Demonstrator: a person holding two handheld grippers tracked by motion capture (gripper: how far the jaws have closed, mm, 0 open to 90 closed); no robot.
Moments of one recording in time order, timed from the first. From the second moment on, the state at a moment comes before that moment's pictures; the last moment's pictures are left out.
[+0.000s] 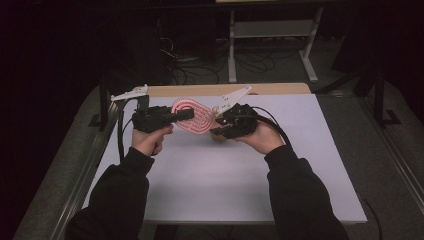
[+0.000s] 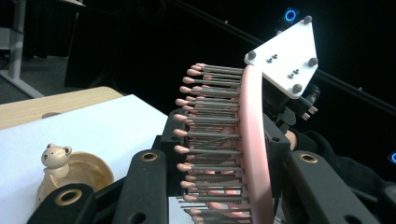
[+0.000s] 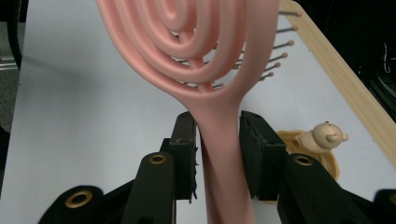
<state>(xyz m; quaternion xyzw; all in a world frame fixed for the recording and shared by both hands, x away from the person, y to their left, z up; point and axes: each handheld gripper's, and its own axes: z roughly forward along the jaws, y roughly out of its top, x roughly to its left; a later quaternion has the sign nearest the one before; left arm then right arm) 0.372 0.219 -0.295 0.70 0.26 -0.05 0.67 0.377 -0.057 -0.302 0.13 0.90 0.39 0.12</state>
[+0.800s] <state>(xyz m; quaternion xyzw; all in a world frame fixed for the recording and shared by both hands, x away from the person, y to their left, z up) 0.378 0.225 -0.273 0.69 0.26 -0.02 0.68 0.387 -0.112 -0.319 0.26 0.87 0.40 0.09</state>
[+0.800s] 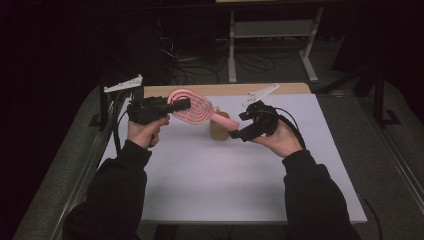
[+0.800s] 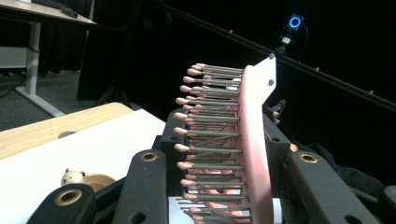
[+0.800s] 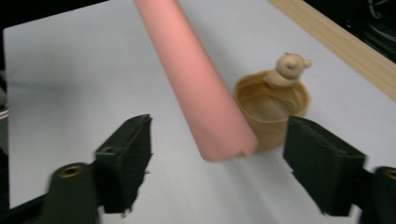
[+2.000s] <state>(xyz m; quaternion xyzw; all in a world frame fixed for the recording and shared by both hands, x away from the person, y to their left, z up) 0.394 0.232 -0.237 0.71 0.26 0.04 0.66 0.352 -0.206 -0.361 0.36 0.81 0.46 0.09</state>
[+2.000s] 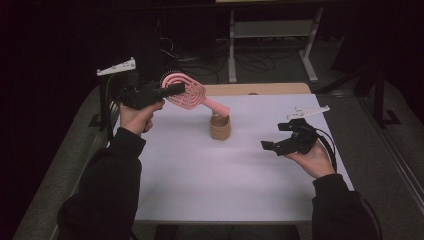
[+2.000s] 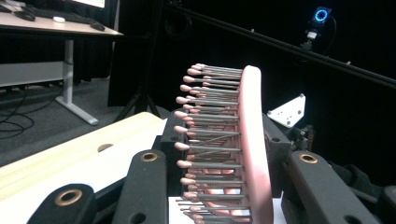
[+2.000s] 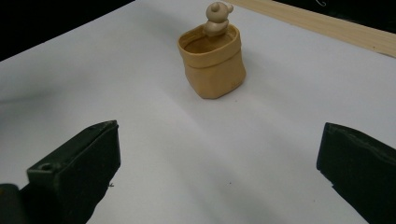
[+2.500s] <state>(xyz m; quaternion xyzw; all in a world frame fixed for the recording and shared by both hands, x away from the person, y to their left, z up) 0.404 0.235 -0.226 0.71 0.27 0.07 0.65 0.333 -0.226 -0.382 0.37 0.80 0.47 0.10</state>
